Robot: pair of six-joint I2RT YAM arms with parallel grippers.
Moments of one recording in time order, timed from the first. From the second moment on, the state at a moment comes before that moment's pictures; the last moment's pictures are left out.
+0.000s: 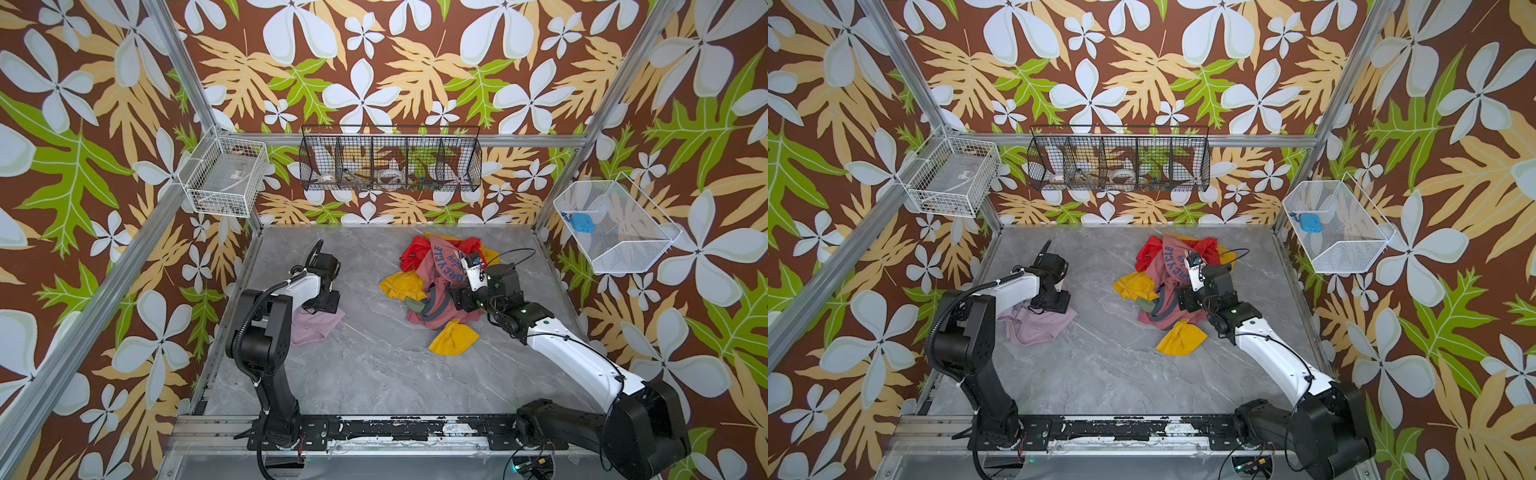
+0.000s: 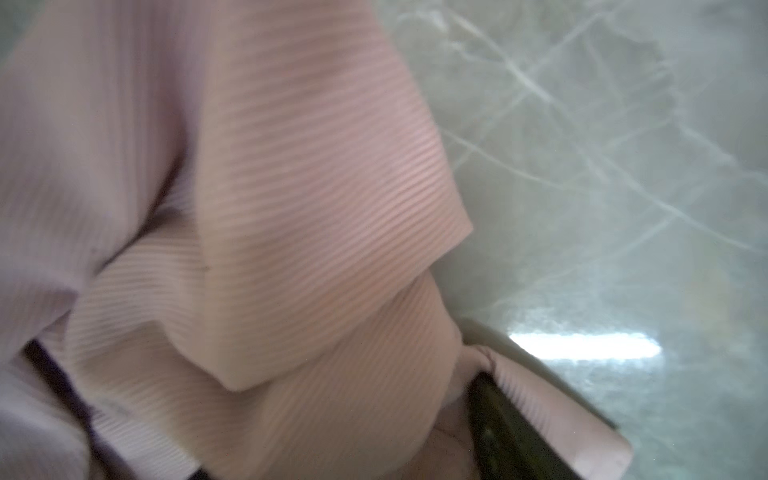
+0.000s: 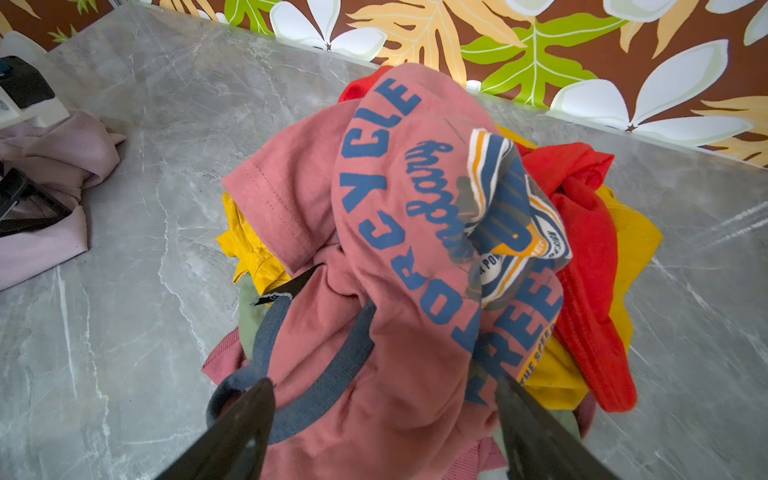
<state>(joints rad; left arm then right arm) -0.19 1.86 1.14 -0.64 -0.17 -0.06 0.35 1.21 0.80 -0.19 -0.02 -0.01</state>
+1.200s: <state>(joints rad) -0.18 1.48 1.27 -0.63 -0.11 -0.20 0.35 1.20 0.81 -0.22 0.00 -0.01</state>
